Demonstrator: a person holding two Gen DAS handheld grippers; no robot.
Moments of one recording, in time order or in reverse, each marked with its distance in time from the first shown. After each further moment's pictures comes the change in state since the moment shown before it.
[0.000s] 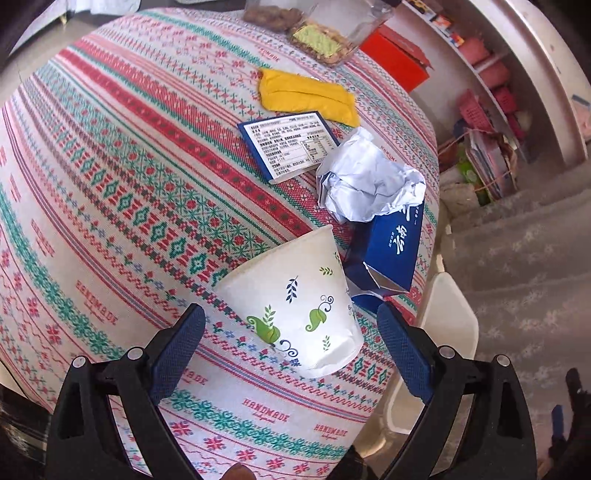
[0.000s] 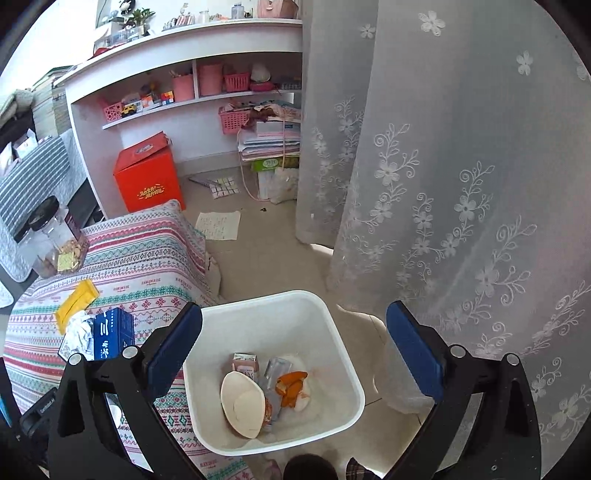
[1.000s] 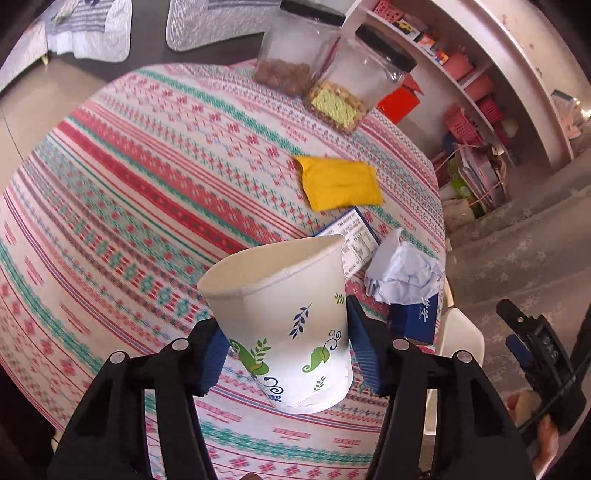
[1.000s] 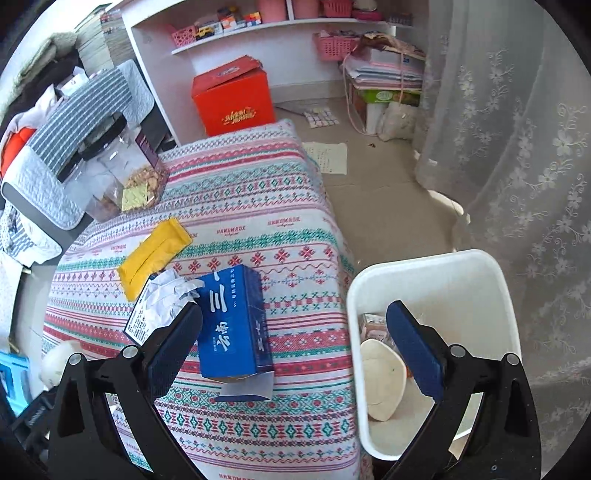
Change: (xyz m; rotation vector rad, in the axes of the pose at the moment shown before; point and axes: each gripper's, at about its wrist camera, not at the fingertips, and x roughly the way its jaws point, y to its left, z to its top) left arm -0.062 0.053 0.082 0.179 -0.094 0.018; right arm 0.084 0.186 -0.018 -0.134 0.324 0.282
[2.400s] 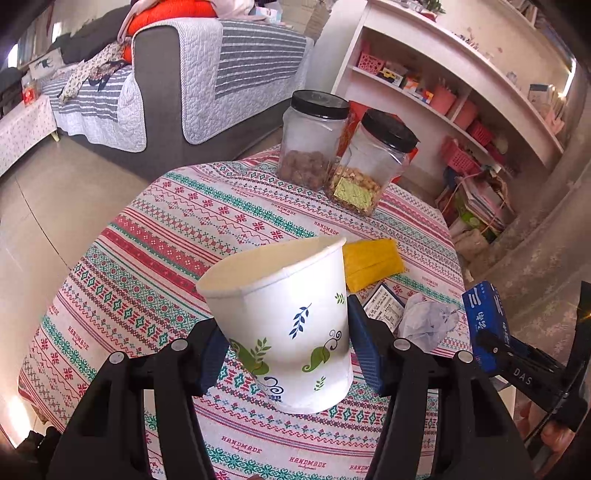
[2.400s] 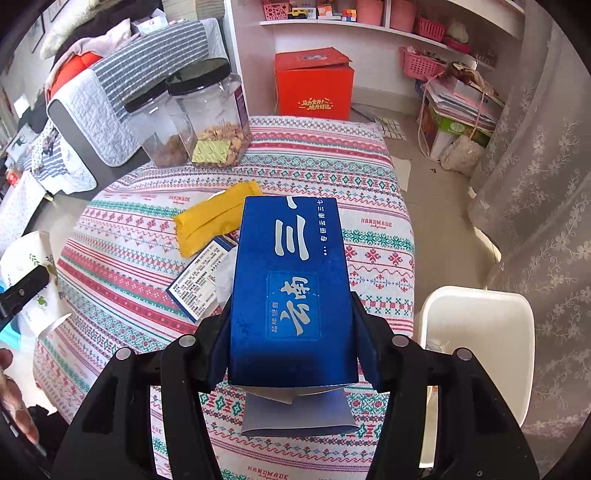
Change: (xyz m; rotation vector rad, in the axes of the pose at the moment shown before) left arm -0.052 0.028 0.038 0.133 -0.238 0.075; right arm -0.027 0.065 -0.012 -0.230 -0.069 0.081
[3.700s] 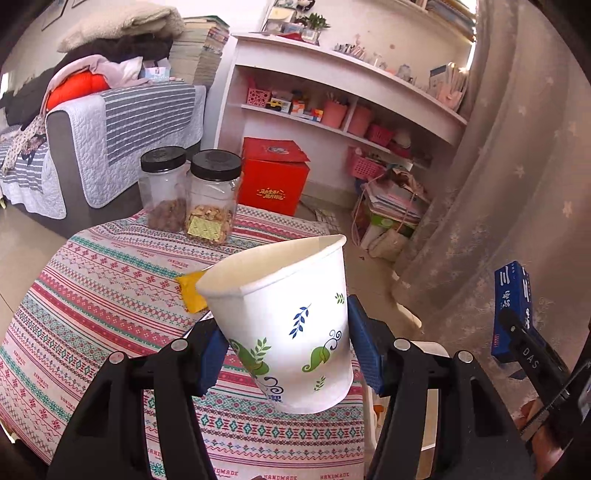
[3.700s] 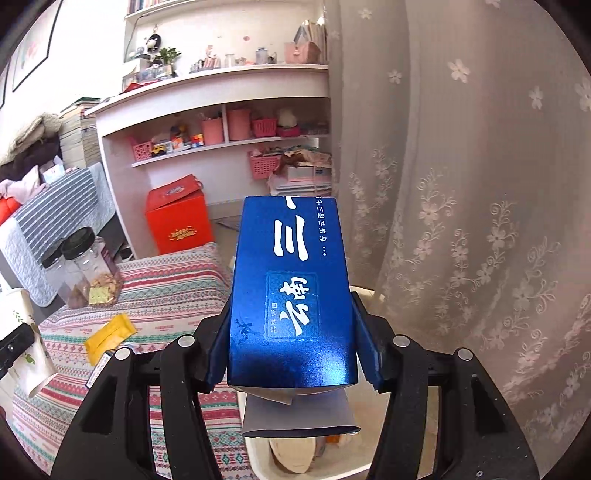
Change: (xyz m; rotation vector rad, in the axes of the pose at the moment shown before) left arm -0.047 -0.177 -0.037 0.198 -0.160 -0.210; right arm -0.121 -0.155 -0.056 0.345 -0.419 -0.372
